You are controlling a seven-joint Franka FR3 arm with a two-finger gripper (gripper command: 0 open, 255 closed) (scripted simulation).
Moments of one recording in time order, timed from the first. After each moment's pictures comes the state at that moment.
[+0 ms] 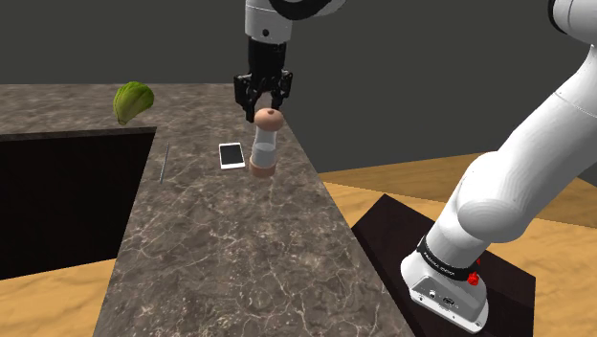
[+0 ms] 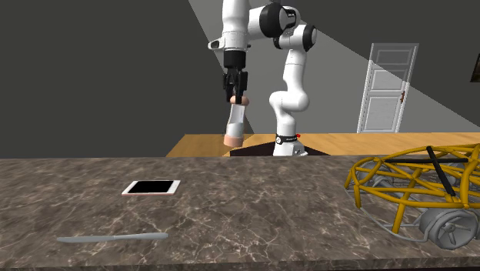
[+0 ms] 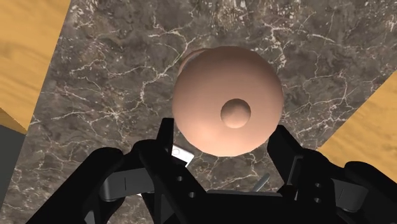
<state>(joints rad) 0.07 -0.19 0.31 -2.01 0.07 1.89 0.41</state>
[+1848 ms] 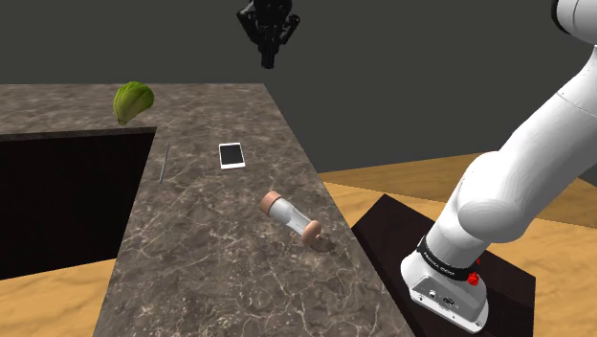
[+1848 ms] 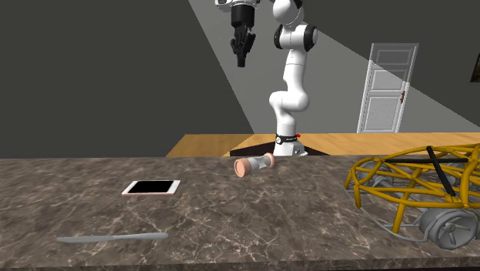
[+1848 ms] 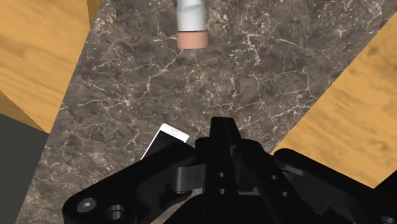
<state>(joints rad) 0.07 -0.21 0.32 -1.69 0.07 1.56 0.45</state>
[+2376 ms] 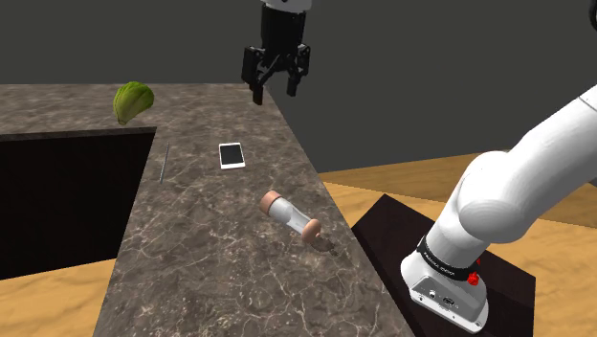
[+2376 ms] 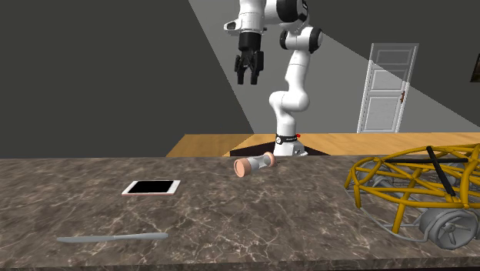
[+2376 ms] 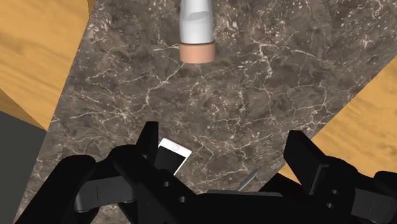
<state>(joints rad) 0.09 -0.34 0.33 -2.01 0.08 1.77 0.44</state>
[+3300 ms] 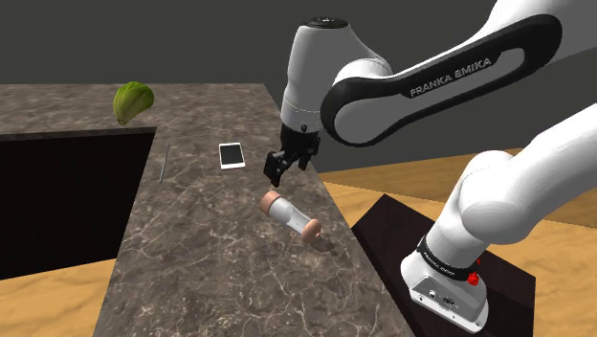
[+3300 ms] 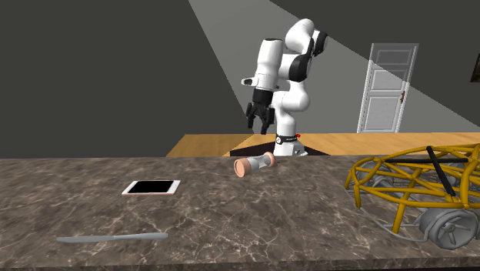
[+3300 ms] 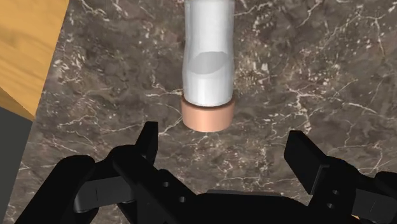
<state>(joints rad) 0.13 -0.46 0.42 -2.59 0.08 2.29 0.50</state>
